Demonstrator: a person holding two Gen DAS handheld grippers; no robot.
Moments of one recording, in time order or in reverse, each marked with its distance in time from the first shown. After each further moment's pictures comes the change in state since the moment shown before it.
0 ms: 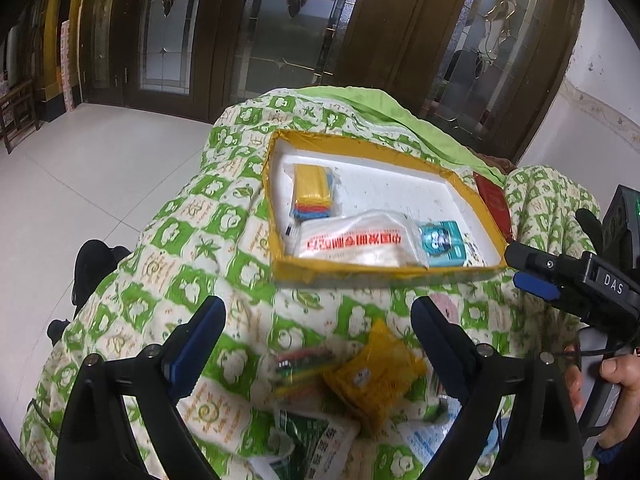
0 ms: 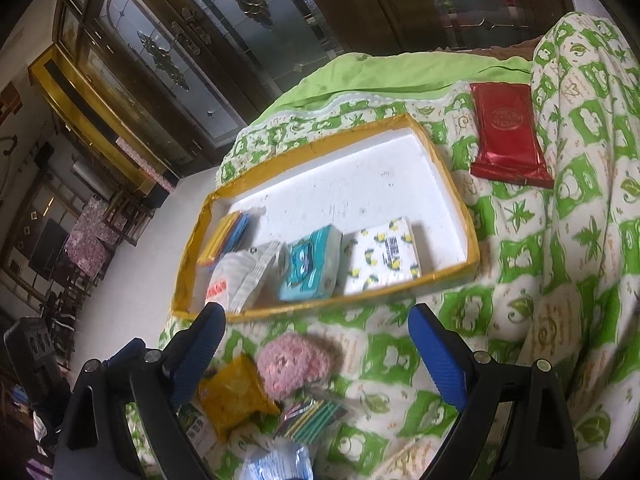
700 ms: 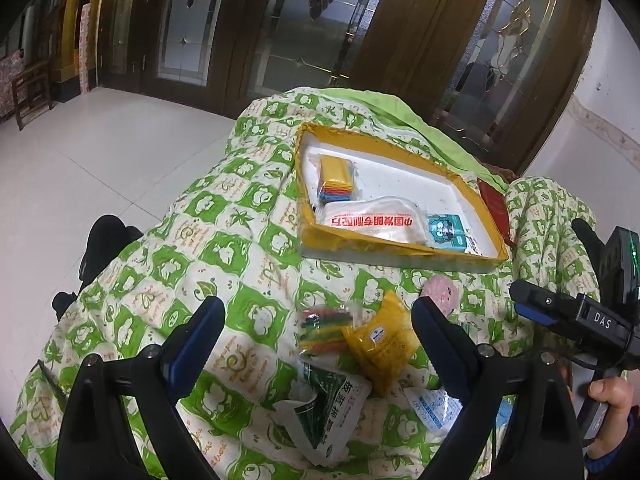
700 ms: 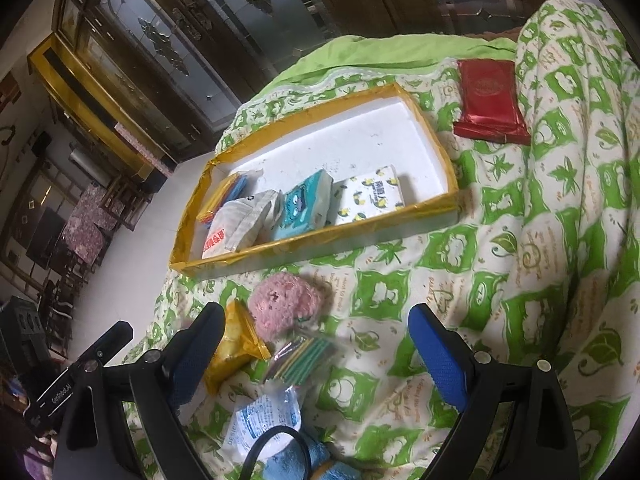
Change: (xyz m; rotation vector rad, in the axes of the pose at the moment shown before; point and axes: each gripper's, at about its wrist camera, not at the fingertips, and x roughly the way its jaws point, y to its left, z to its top) left arm -0.027 0.020 -0.021 -0.066 -0.005 0.007; right arm -0.017 -0.005 -0.036 -0.001 0.049 -0.012
